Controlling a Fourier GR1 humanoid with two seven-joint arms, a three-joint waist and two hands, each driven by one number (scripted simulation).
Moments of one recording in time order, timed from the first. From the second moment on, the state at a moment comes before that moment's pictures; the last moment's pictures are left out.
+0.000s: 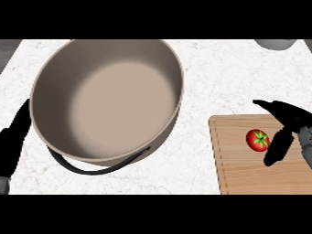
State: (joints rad) left arm 0.02 0.49 -0.08 -1.51 0.12 0.22 0.09; right arm -0.38 -0.66 0.35 -1.41 0.20 0.50 0.73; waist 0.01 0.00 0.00
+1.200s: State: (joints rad) left arm 0.03 0.37 0.04 -1.54 -0.01 0.12 0.14; right arm -0.37 -0.47 0.25 -1.19 0.57 0.54 0.51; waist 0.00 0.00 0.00
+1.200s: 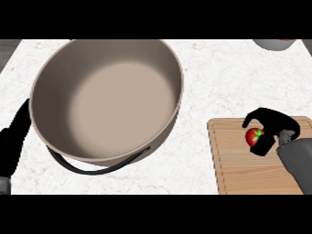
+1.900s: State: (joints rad) left arm 0.01 0.35 0.05 -1.55 -0.04 0.06 0.14; right arm -0.44 -0.15 0.46 -1.31 0.71 0.49 0.56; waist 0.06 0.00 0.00
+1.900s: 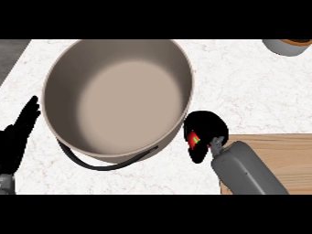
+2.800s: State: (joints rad) left arm -0.06 0.35 0.06 -1.49 -0.05 0.05 0.15; right arm -0.90 -0.01 0.97 -1.55 0.86 0.12 1.07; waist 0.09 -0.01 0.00
